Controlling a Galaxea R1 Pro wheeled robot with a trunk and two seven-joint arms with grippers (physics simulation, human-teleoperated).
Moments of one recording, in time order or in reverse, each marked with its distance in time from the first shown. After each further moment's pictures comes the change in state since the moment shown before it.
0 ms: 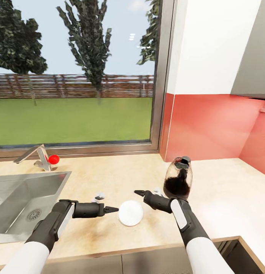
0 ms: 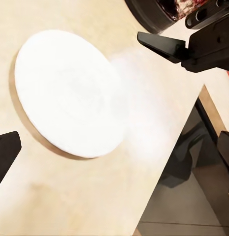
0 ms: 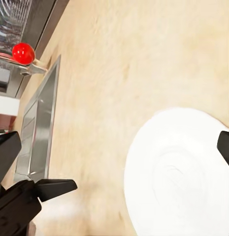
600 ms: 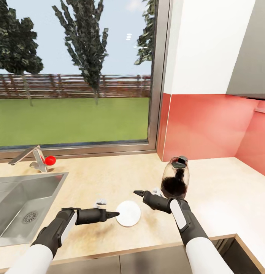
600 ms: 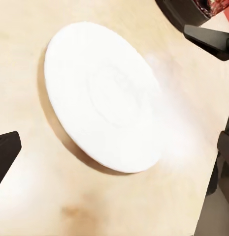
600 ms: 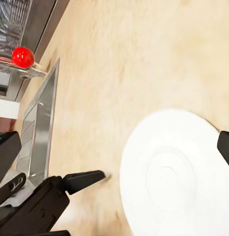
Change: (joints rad) left arm 0.002 -0.027 0.003 0.148 0.016 -0.209 0.108; right arm 0.000 0.004 0.002 0.004 0.000 0.000 0.002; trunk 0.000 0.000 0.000
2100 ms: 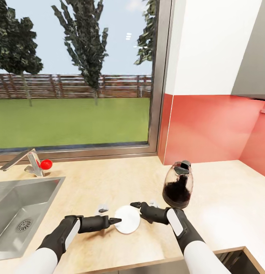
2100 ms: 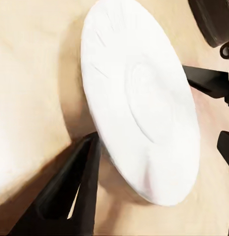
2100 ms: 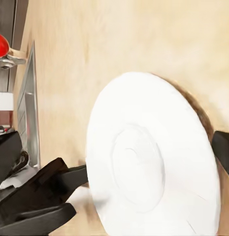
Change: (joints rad) left arm 0.001 -0.044 0.050 0.137 0.015 -0.005 0.051; right arm -0.001 0.002 -0.001 0.178 -0.012 0.001 0.005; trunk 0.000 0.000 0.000
